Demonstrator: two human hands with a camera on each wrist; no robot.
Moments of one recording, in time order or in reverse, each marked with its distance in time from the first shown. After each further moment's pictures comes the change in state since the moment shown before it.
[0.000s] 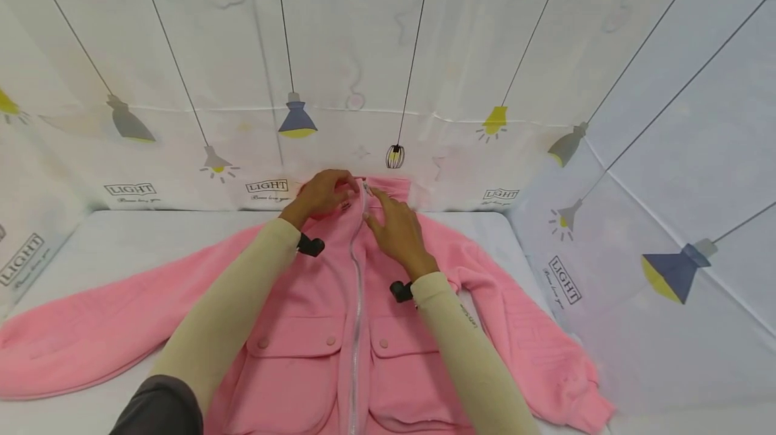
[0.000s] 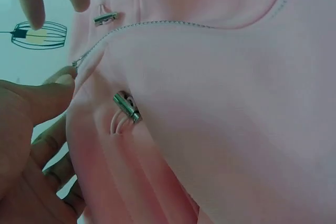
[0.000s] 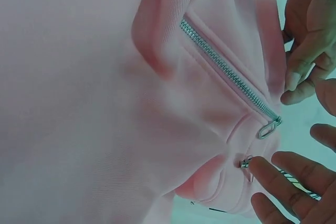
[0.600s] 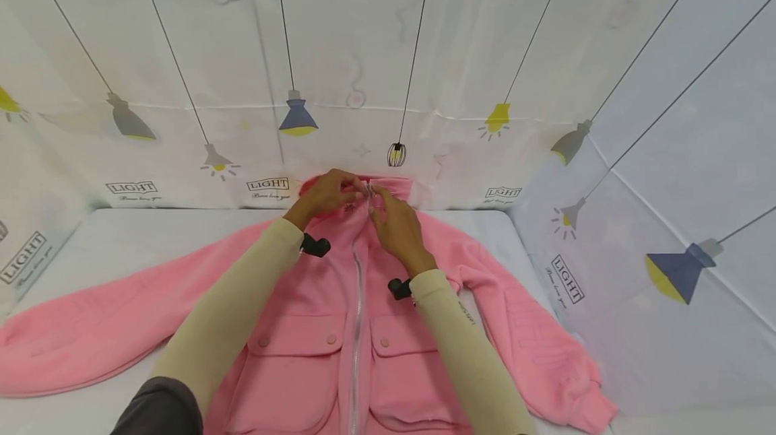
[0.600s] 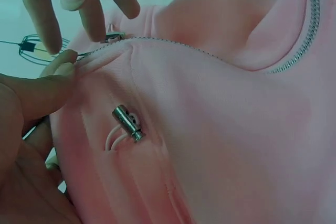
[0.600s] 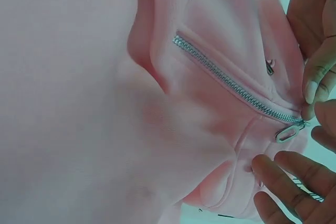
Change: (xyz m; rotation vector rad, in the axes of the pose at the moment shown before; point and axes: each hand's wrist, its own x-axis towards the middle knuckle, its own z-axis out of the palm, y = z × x) left_hand 0.002 0.009 0.005 -0.297 -0.095 -0.090; right_hand 0.007 0.003 0.008 0.082 0.048 0.002
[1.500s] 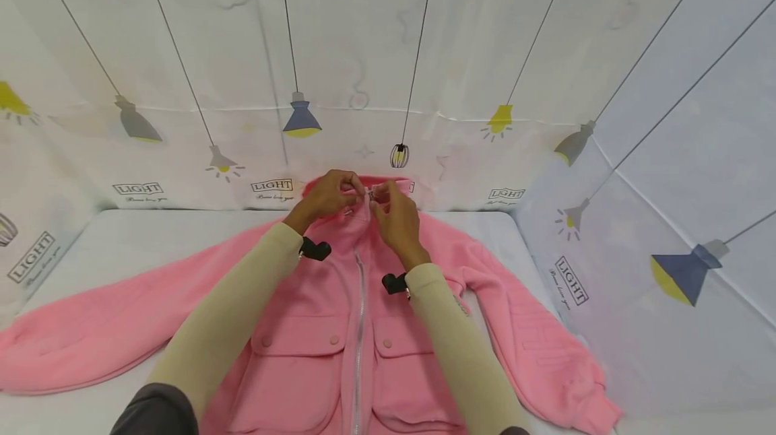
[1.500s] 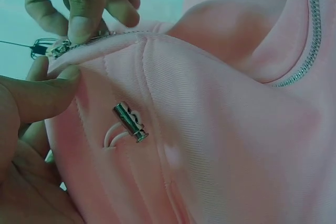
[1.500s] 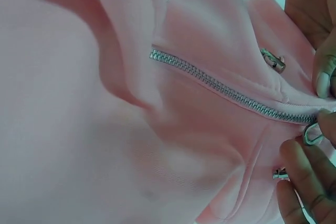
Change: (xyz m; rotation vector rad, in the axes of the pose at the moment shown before) left_hand -0.011 0.006 0.002 -0.135 0.061 0.009; right_hand 0.015 -0.004 0.009 0.193 0.122 0.099
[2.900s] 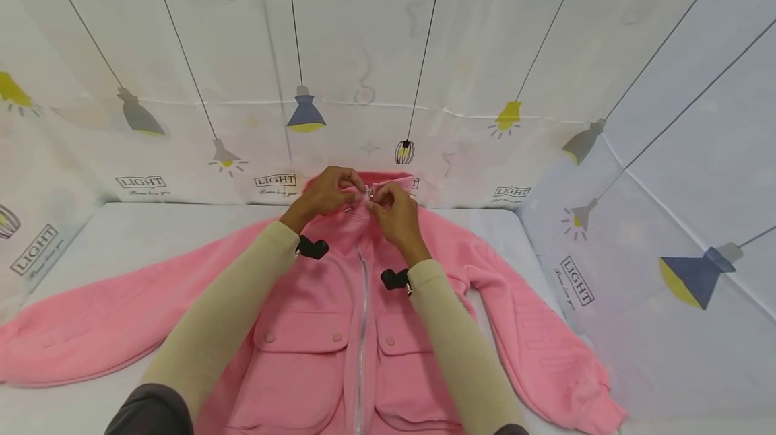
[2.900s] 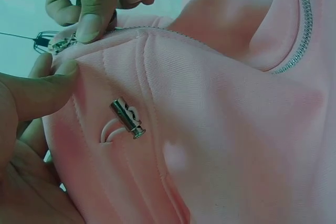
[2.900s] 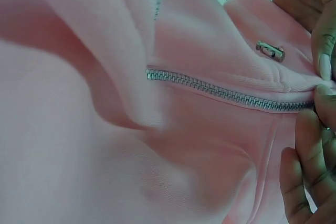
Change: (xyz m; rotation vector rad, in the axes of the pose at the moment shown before) left_hand -0.005 -0.009 -0.009 -0.032 -0.004 0.018; right_hand 0.003 0.005 0.009 0.111 -0.021 0.055
